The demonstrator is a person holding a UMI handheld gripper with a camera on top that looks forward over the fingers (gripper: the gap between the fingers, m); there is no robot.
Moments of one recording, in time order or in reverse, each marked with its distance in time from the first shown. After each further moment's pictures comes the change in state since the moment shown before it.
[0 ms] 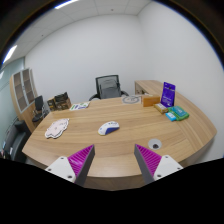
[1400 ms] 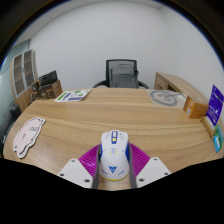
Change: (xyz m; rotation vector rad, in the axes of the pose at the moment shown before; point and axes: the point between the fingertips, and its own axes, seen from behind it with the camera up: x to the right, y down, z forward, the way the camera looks) arm -0.059 -0.025 0.375 -0.109 -0.059 -0.142
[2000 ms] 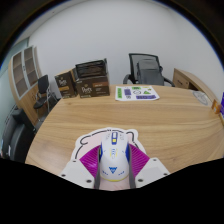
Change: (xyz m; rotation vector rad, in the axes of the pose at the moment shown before) arm -0.348 -0.025 0.041 -0.082 -0.009 0.061
